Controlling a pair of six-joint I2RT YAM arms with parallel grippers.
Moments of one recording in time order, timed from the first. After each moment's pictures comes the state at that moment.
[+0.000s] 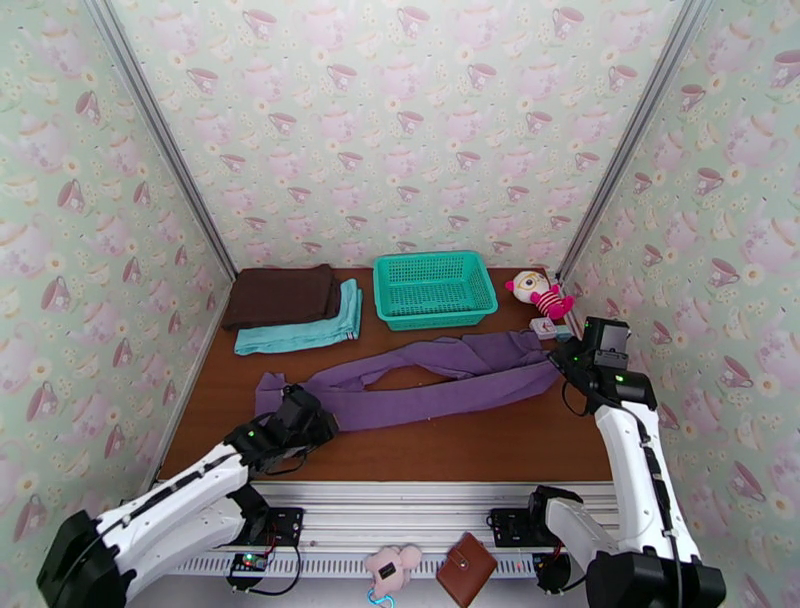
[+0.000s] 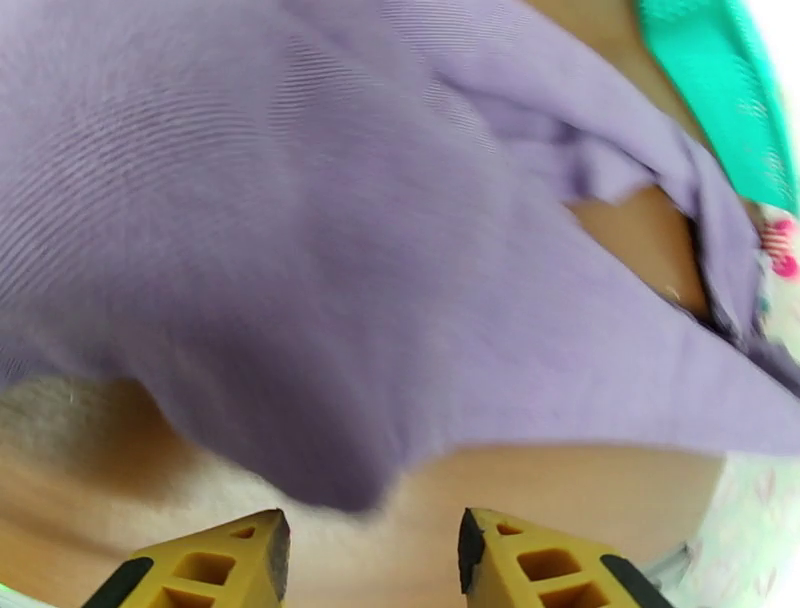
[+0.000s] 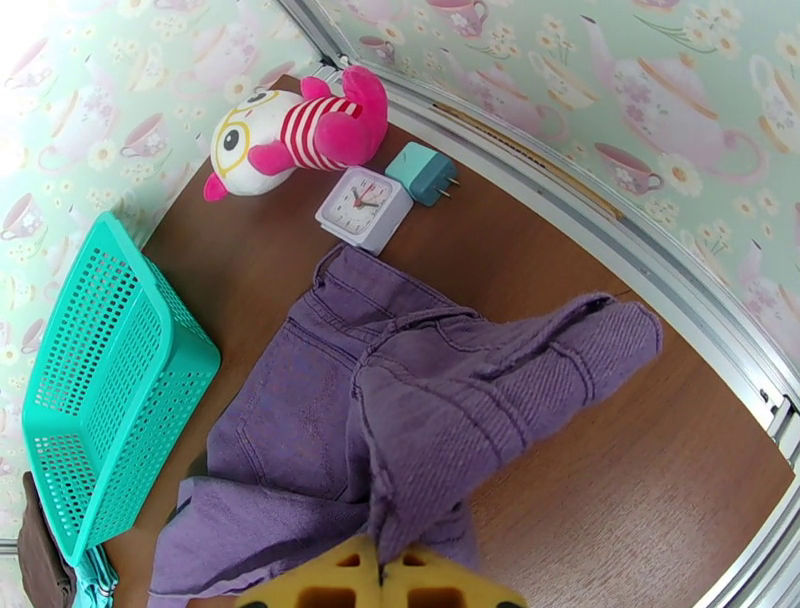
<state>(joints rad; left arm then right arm) -0.65 0.96 0.44 -0.49 -0.09 -1.16 -0.18 1.00 1.01 -0.79 0.08 0.65</state>
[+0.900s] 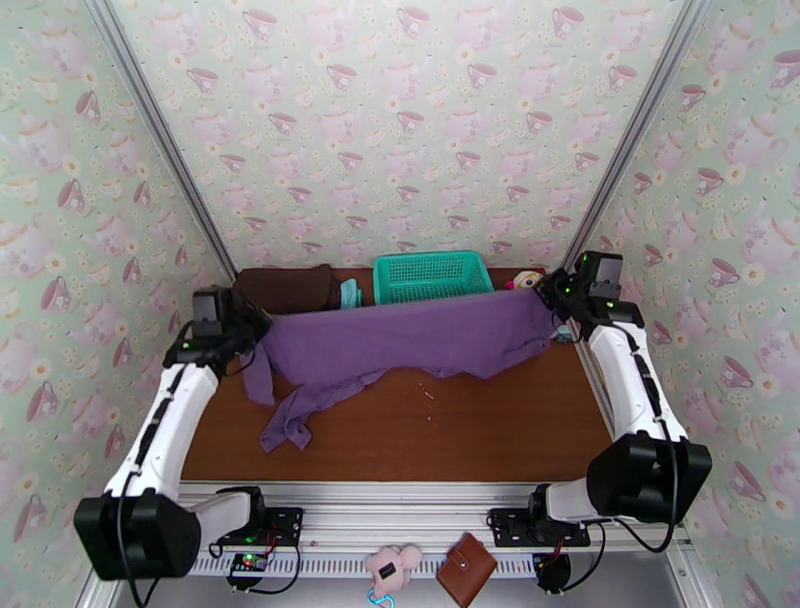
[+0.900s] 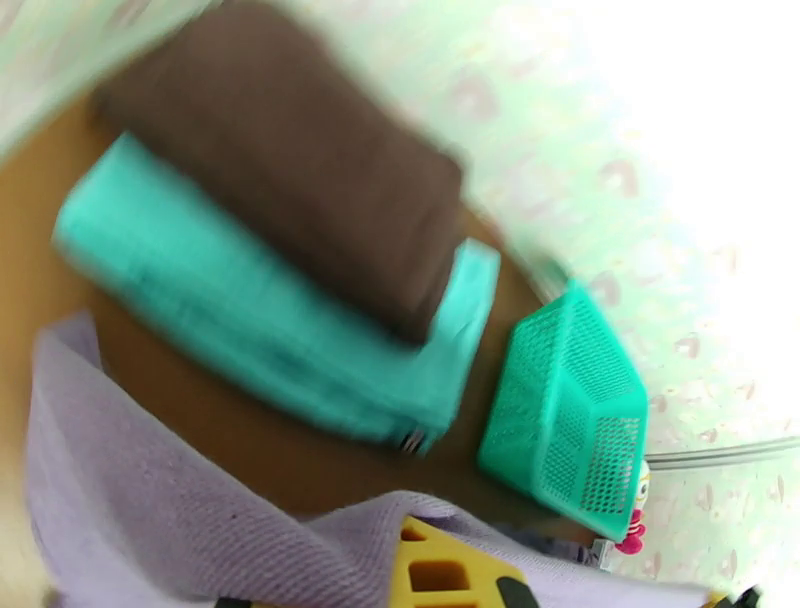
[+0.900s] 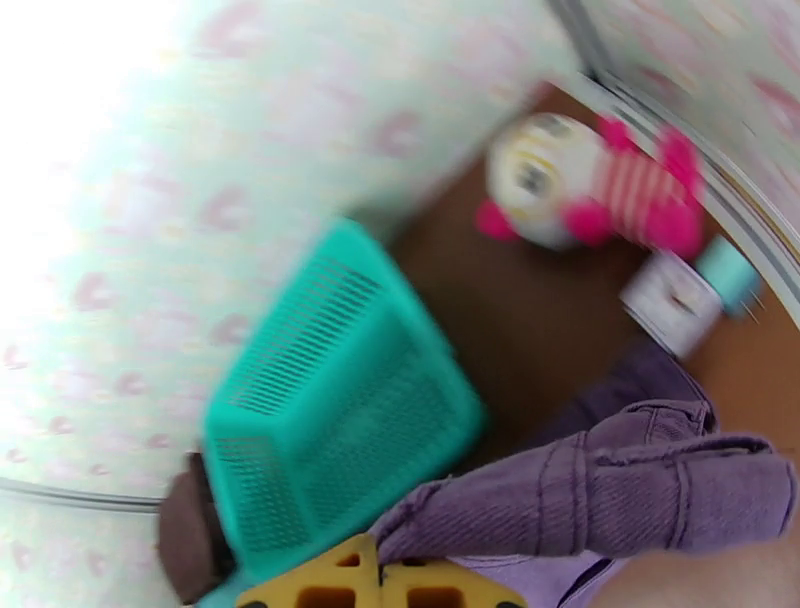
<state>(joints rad) 0.09 1.23 1.27 -0.61 0.12 -0.72 -0.16 1.43 1.49 -0.53 -0.31 0.71</state>
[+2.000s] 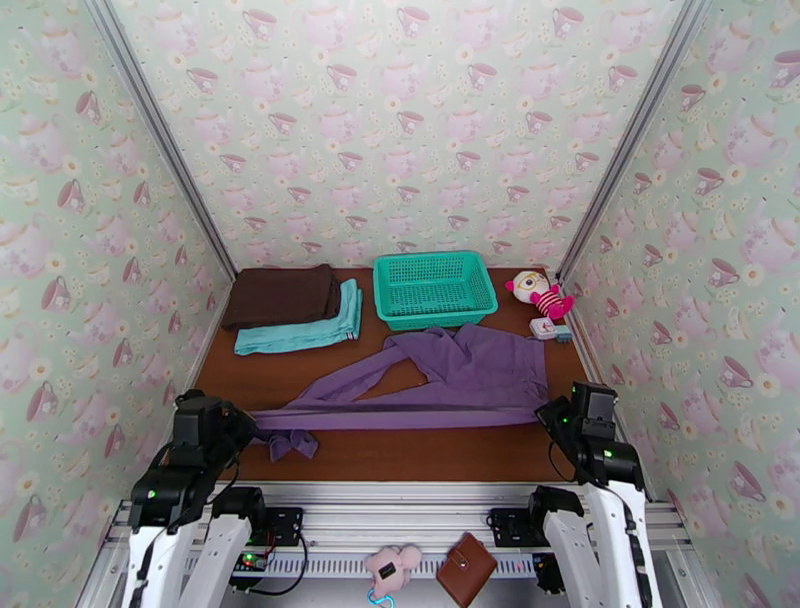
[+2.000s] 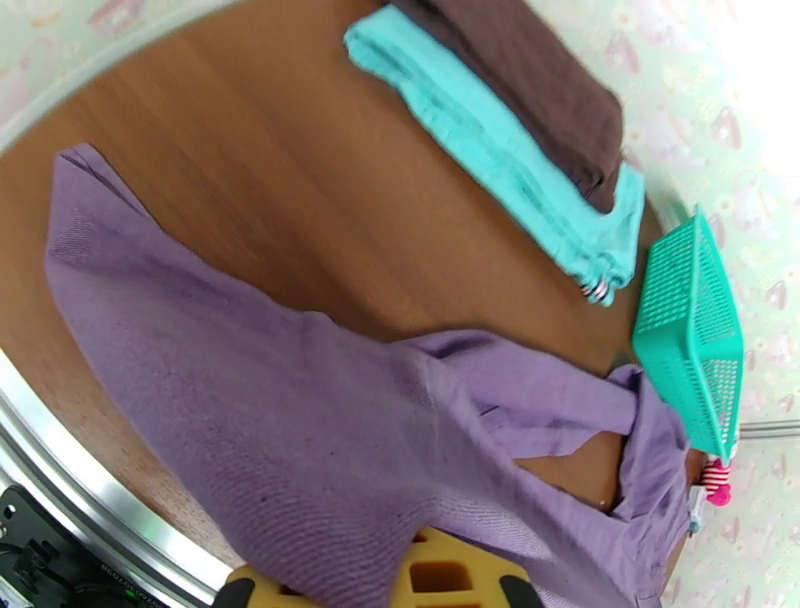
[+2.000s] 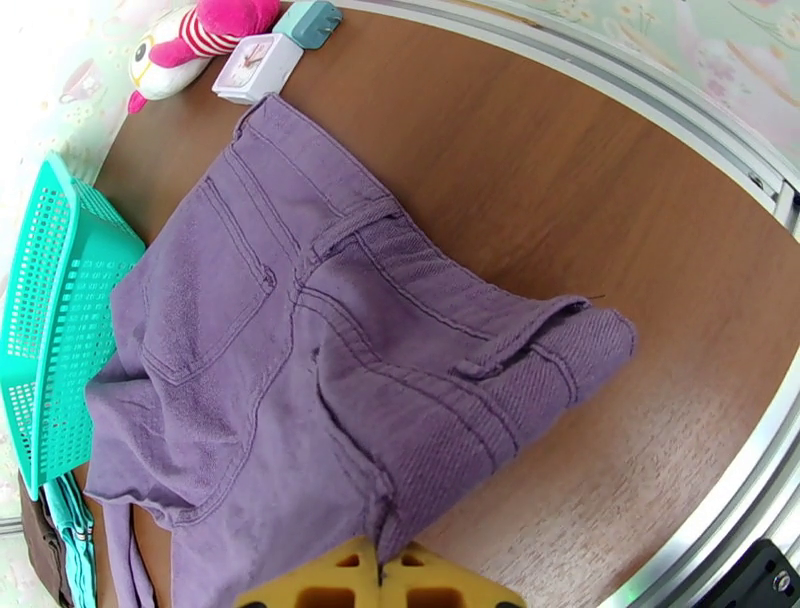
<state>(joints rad) 0.01 0.40 0.80 -1.16 -0.10 -0.88 -0.17 0.57 0.63 -0.95 0.02 0.82</state>
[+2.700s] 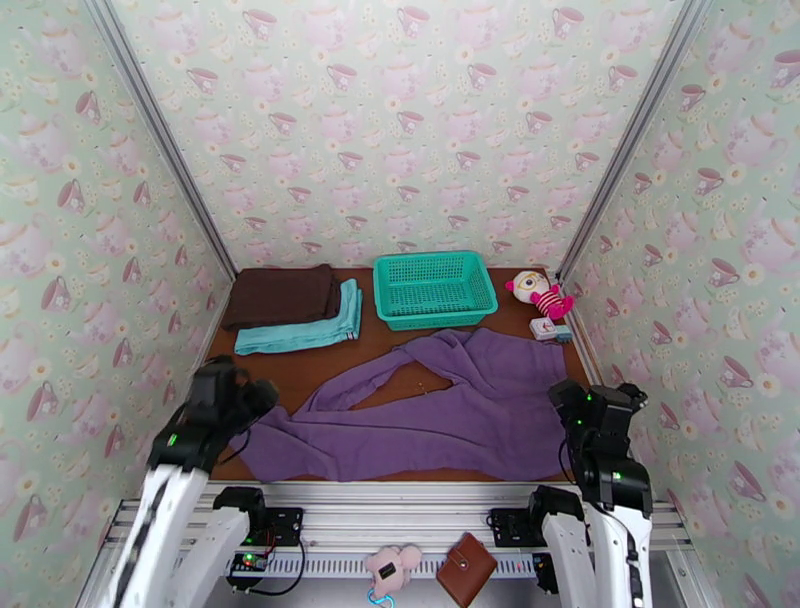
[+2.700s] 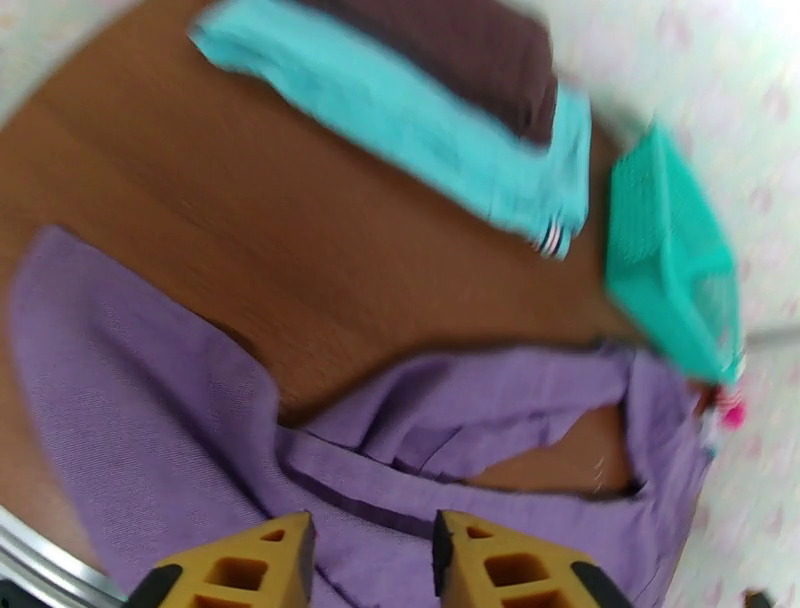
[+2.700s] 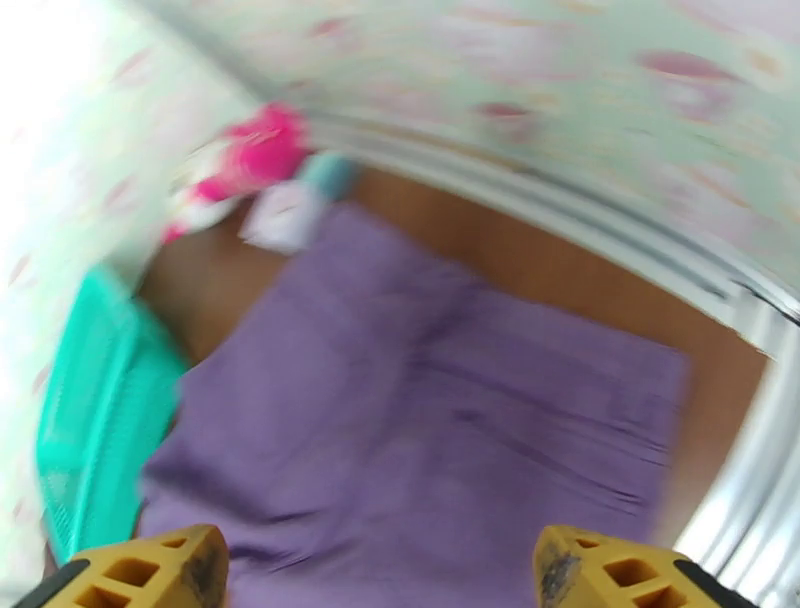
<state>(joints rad) -0.18 0.94 0.79 -0.82 0.04 -0.65 -0.20 0.53 0.68 -0.79 0.02 0.74</state>
